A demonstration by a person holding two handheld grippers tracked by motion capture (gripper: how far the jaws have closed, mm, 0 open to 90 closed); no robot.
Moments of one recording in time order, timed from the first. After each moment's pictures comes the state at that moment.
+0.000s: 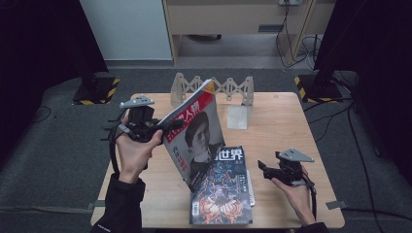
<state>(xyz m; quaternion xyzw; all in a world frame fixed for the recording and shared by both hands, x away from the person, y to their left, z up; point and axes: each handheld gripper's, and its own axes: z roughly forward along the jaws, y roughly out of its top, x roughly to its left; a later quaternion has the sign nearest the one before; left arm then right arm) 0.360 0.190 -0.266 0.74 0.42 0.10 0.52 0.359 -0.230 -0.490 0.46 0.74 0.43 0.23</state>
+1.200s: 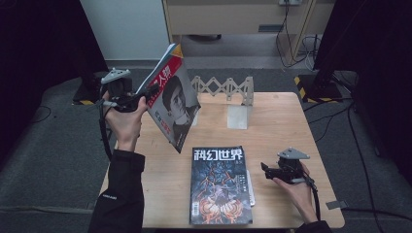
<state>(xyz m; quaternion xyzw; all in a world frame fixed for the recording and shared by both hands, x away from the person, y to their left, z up) 0.416 0.224 -0.251 0.65 0.49 0.24 0.53 0.373 -0.239 -0.507 0.47 0.77 0.37 0.23</state>
